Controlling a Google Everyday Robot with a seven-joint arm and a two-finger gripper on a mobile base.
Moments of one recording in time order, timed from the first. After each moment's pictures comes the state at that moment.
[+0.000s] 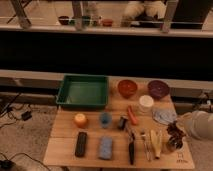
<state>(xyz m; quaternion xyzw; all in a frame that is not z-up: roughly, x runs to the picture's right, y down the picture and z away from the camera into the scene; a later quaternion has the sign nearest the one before) 0.319 0.135 0.578 -0.07 0.03 0.27 0.96</state>
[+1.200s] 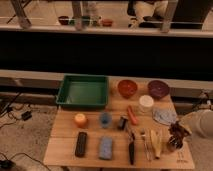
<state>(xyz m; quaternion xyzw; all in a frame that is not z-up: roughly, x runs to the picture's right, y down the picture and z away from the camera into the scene) 0.336 0.135 0.585 -0.09 0.01 0.36 0.93</state>
